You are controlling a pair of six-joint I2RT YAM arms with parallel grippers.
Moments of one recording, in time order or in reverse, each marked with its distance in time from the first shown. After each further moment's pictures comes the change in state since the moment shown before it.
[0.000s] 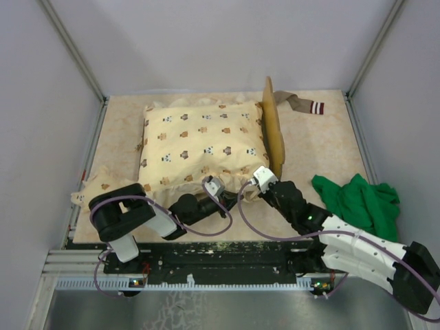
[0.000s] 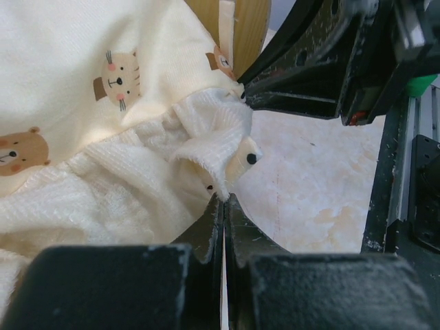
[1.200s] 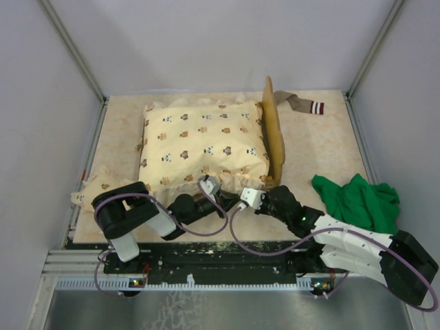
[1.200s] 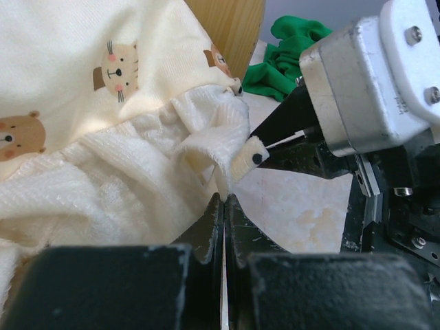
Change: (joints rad) left arm 0.031 0.035 -0.023 0.091 0.061 -0.086; right arm 0.006 0.126 -0.076 0.028 -0.190 -0.375
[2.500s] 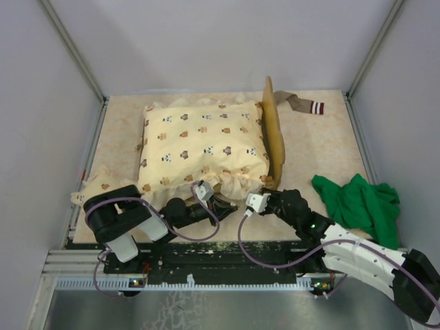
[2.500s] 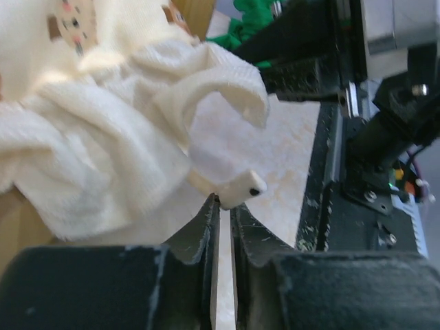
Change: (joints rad) left arm 0.011 -0.074 -0.091 0.008 0.110 -0.048; right arm -0.024 -0.206 -0.081 0.098 -0.038 -0.210
